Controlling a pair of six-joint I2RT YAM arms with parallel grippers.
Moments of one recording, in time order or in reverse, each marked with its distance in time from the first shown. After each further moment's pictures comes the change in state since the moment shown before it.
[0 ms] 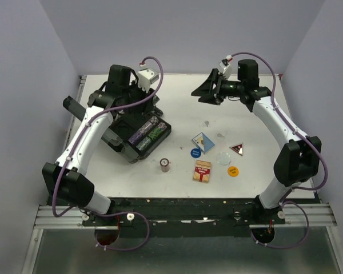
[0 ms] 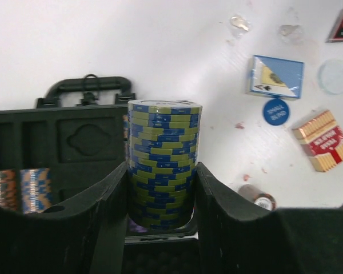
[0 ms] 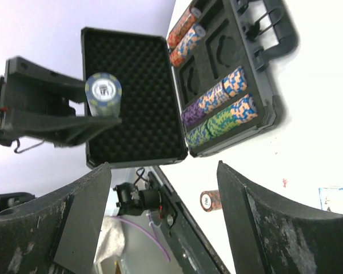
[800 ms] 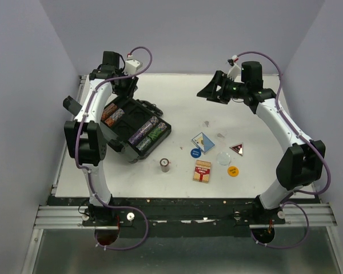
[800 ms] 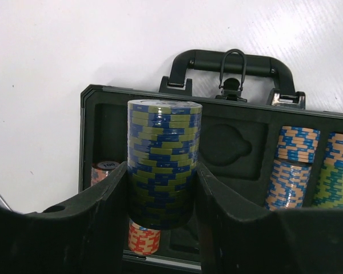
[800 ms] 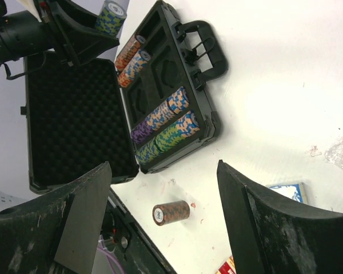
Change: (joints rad) left arm 0.267 0.528 0.428 -0.079 -0.115 0.212; right arm -0.041 -0.053 -0.037 -0.031 0.193 -0.151
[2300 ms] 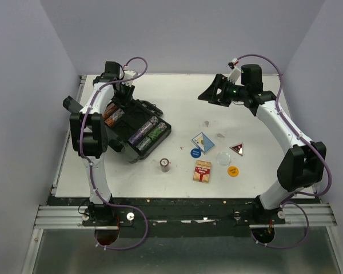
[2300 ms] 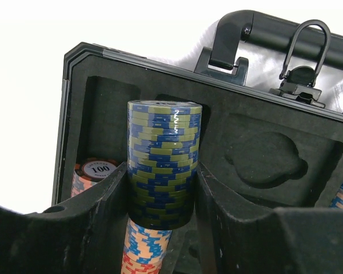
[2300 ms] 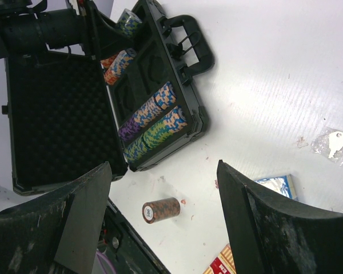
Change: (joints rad) left arm 0.043 0.151 -0.046 0.064 -0.081 -0.080; right arm 0.000 -0.023 -0.045 -0.010 0.040 -0.033
